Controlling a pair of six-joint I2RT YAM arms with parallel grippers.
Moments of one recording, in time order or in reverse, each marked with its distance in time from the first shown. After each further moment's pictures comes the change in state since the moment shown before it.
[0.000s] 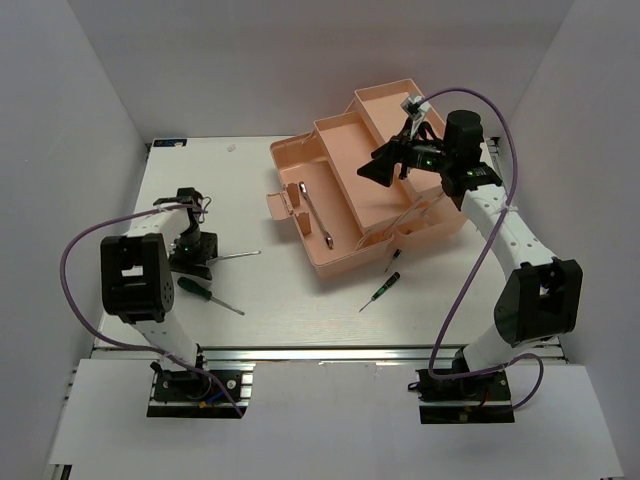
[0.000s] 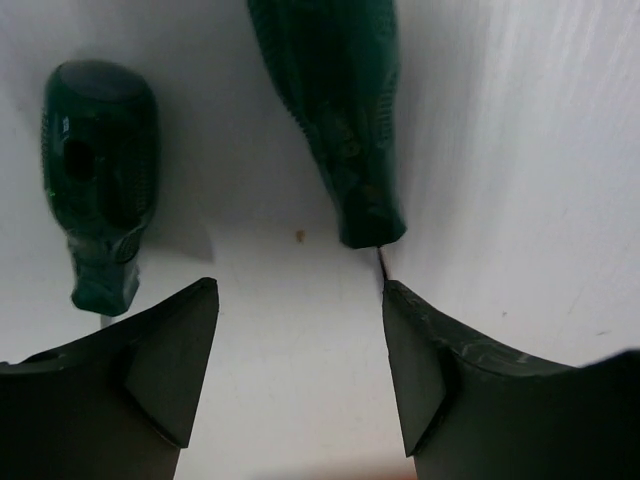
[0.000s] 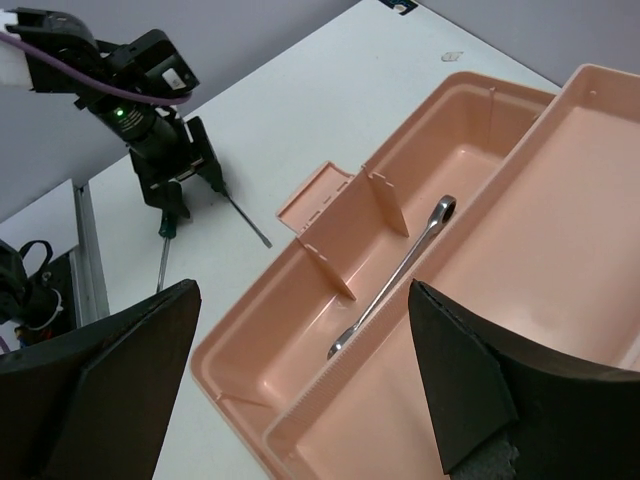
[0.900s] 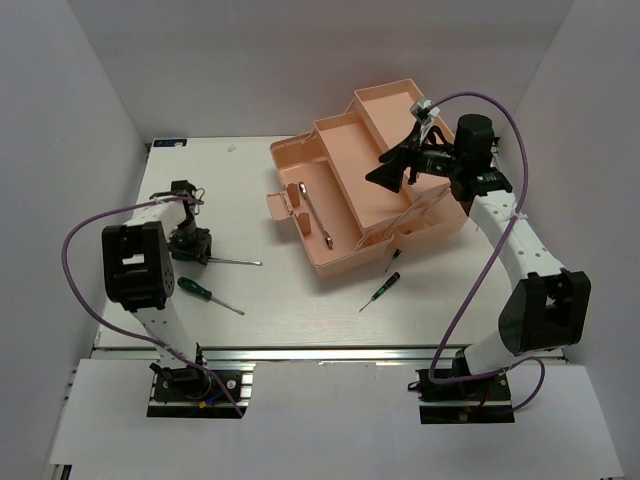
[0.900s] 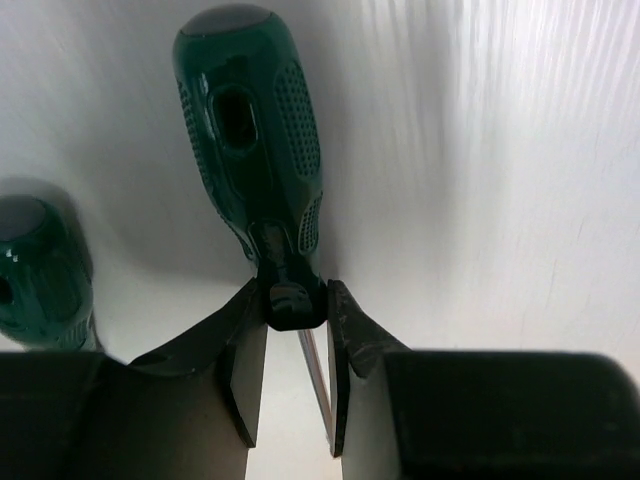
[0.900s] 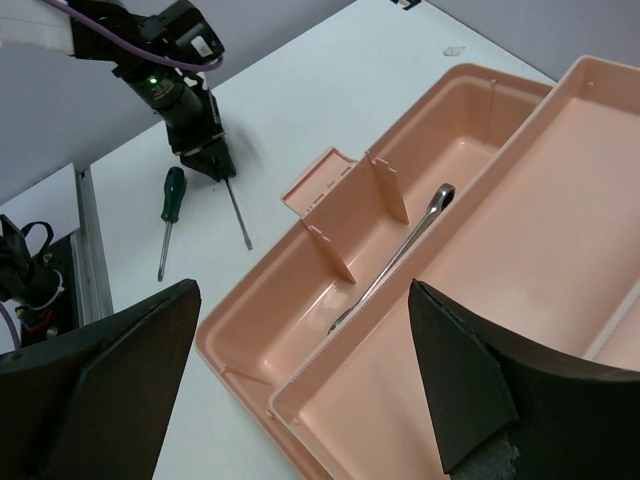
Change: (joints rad) left arm 0.043 0.135 0.121 0.050 -0.030 0.166; right arm -0.045 -0.061 -0.045 -0.029 -0.051 -0.043
